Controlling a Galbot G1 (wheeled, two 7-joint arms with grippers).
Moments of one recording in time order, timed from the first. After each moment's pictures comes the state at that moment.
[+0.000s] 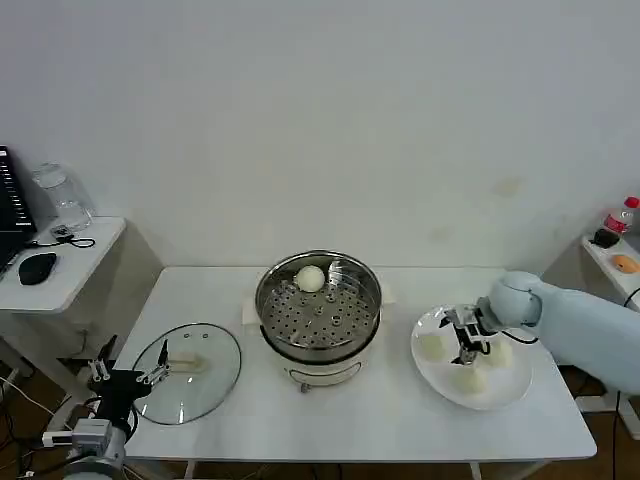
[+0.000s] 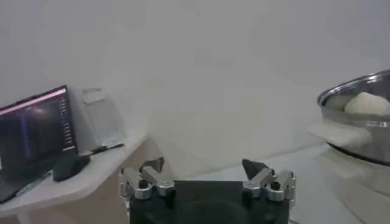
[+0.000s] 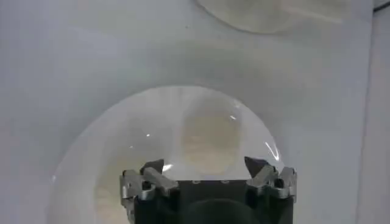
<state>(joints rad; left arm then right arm) 1.61 -1.23 -0.76 -2.10 -0.10 0.15 -0.07 0.12 0.66 -1.09 1.32 0.05 -0.20 -0.85</state>
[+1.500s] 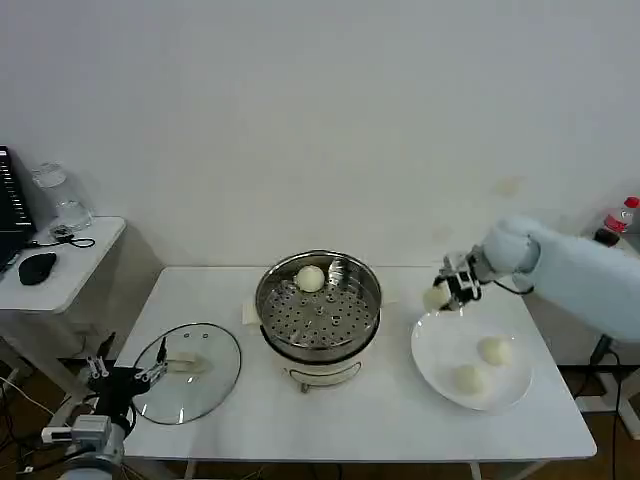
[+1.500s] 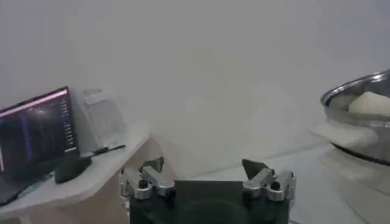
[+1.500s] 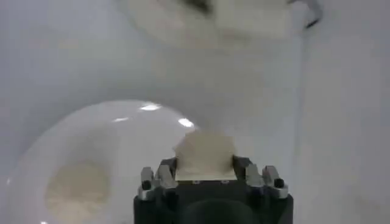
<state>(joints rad) 1.59 -1.22 -0.76 -2.09 -0.10 0.16 -0.07 0.49 0.72 -1.19 1.38 0.20 -0.28 -0.91</state>
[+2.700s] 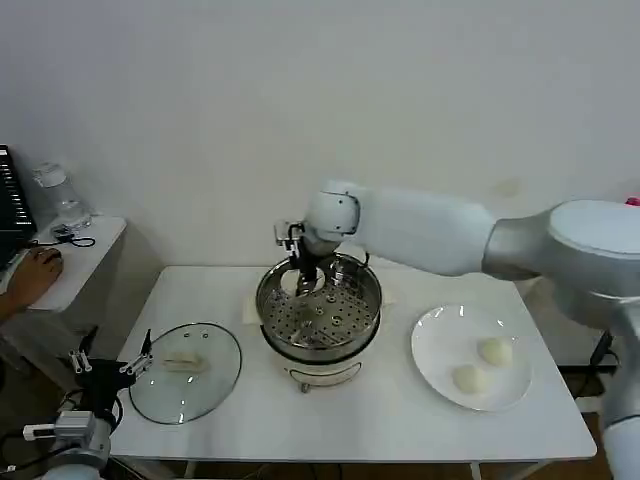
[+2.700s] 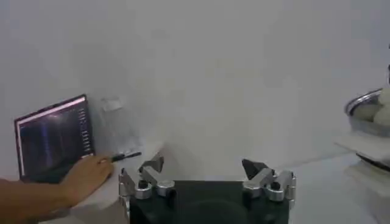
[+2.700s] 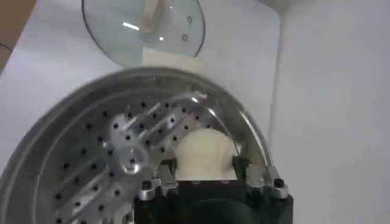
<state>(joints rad) 1.59 -1.22 -0.81 -2.10 -0.12 0.15 -0.07 0.53 1.38 -1.33 1.12 0.57 -0.52 -0.80</state>
